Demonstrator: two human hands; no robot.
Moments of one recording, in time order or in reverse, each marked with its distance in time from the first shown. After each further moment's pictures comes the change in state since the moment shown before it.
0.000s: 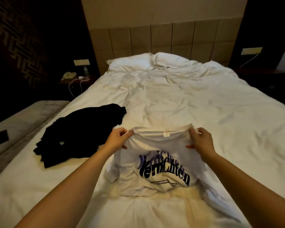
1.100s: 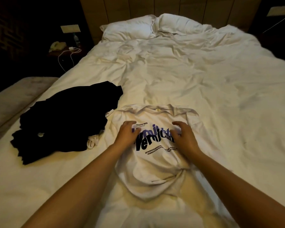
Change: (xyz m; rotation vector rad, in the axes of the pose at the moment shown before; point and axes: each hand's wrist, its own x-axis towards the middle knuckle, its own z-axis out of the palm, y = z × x) left_hand 0.084 -0.087 0.082 0.311 -0.021 -0.103; right_hand 0.057 0.085 0.102 -0.349 -0.211 -0.166
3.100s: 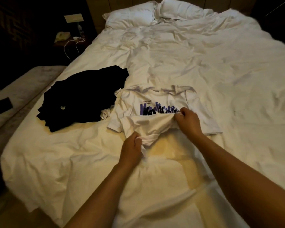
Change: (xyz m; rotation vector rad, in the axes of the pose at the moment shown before) left_hand -0.215 -0.016 0.011 -0.217 0.119 0.013; right_hand -0.098 -0.037 -0.023 -0.058 0.073 0.063
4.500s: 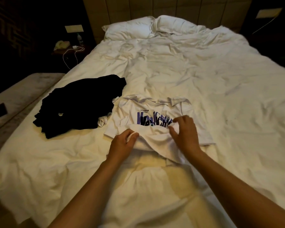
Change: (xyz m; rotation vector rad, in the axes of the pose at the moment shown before) left_hand 0.022 0.021 -0.039 0.079 0.015 0.186; right_hand -0.038 -0.007 -0.016 -0.247 0.118 -0.354
